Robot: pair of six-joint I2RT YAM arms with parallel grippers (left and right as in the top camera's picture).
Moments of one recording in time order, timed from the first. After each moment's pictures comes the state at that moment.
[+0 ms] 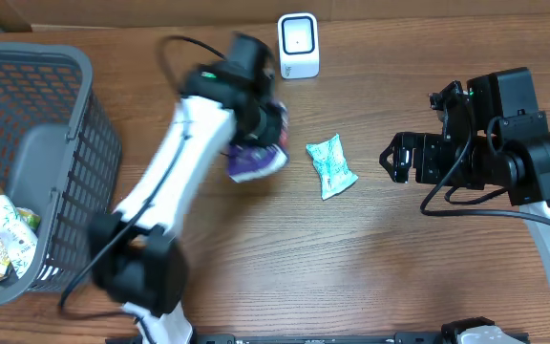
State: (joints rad) left arm -0.39 1.91 1.69 -1.11 0.15 -0.26; right arm 0.20 1.33 1.55 -1.34 -0.30 0.26
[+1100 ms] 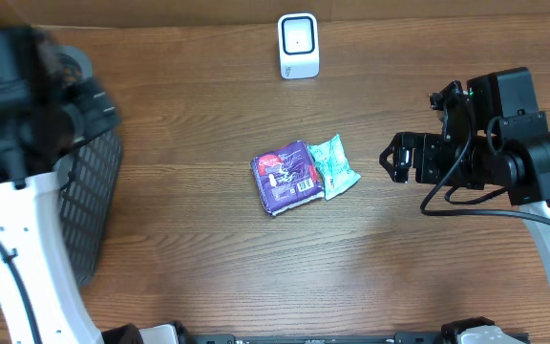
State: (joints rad) left arm 0.29 1.50 1.98 -1.48 -0.06 -0.40; right arm 0.20 1.33 1.55 -1.34 -0.30 0.26
